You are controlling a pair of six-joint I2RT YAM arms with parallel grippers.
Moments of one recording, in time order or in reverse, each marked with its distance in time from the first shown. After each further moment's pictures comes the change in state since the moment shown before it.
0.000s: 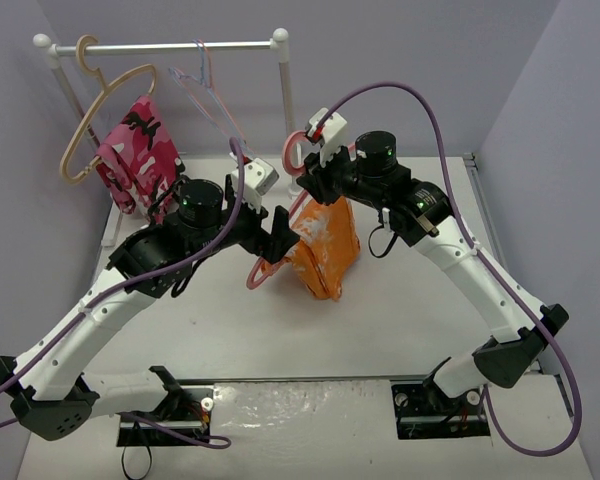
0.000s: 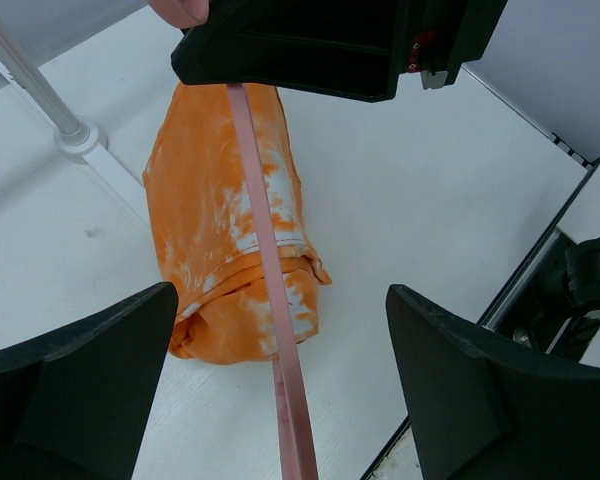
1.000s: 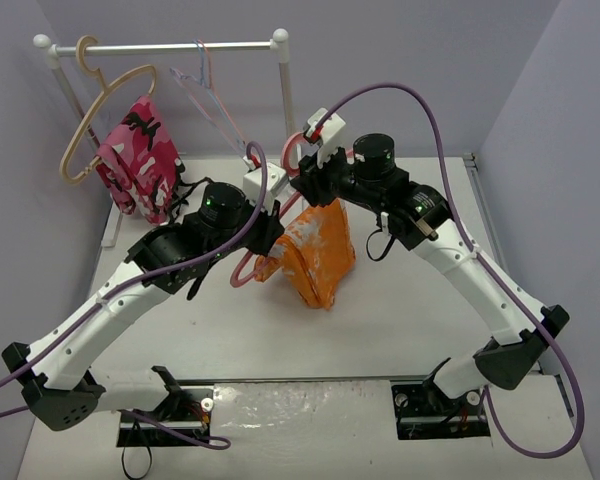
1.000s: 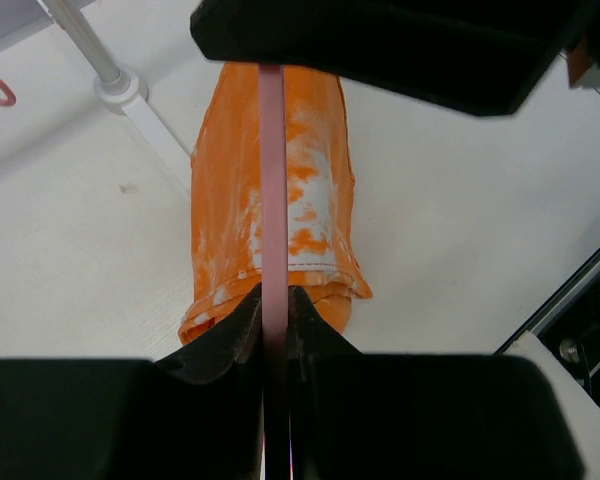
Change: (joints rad) left arm -0.045 0.059 0.012 -0.058 -0.162 -0.023; right arm 0.017 -0.007 -0.007 0.032 0.012 0.028
